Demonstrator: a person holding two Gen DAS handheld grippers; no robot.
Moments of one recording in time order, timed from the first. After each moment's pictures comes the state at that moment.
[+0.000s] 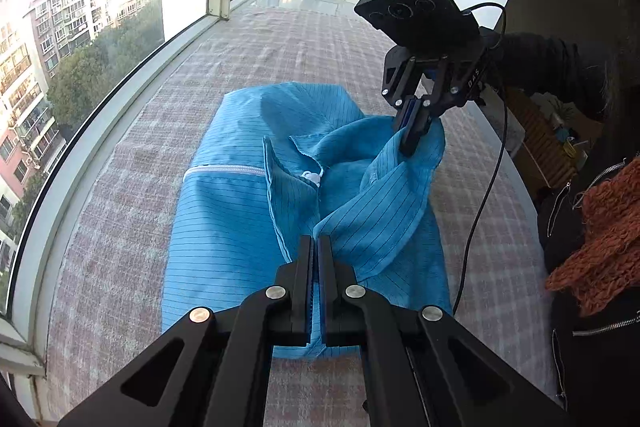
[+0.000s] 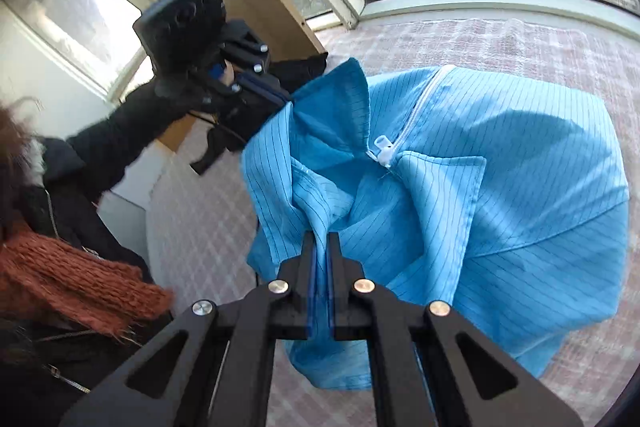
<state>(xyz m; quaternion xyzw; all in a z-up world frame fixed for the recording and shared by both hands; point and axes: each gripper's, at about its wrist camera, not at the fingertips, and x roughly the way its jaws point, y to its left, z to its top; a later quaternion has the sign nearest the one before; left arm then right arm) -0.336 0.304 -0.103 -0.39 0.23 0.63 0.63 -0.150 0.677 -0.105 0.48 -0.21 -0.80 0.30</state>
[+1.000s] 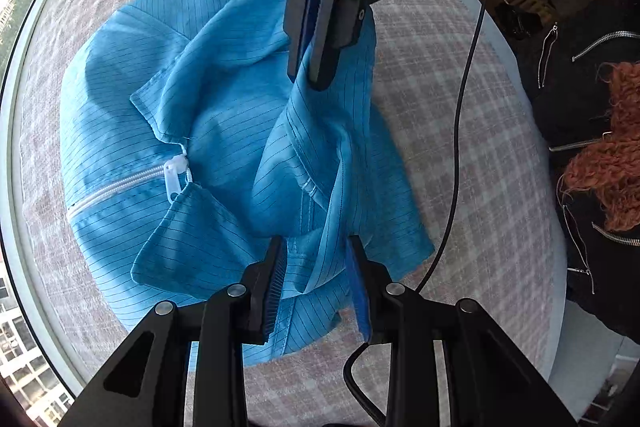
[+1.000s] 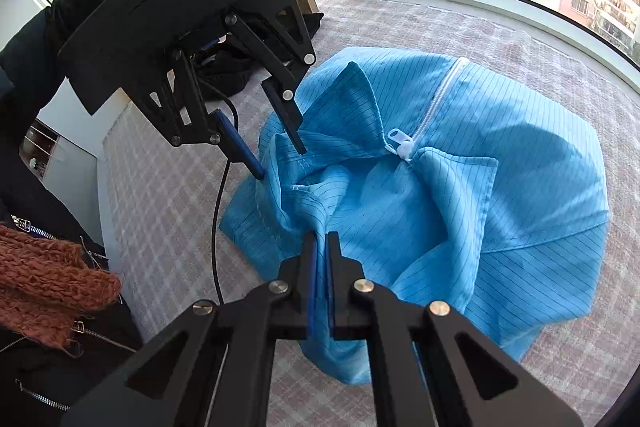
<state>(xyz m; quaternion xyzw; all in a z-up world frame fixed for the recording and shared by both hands) -0.257 0.401 -0.133 -0.45 0.50 0.39 0.63 -0.150 0.625 -0.095 0.54 -0.05 -0.80 0.25</state>
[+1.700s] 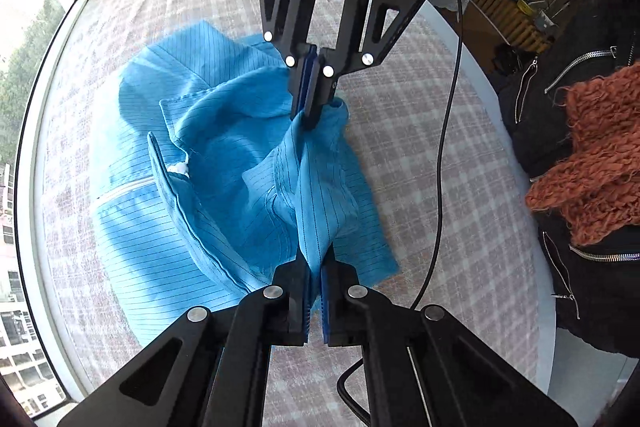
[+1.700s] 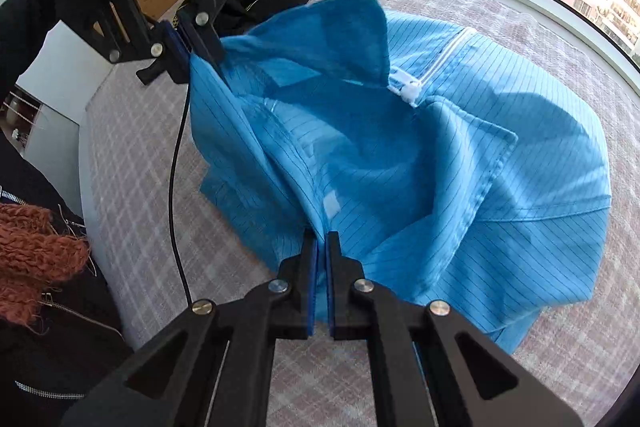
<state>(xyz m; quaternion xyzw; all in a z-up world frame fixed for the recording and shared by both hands) -0.242 0.365 -0.088 -0.42 0.45 0.45 0.65 -0.137 0.606 -0.106 0.57 0.02 -0.78 0.24</state>
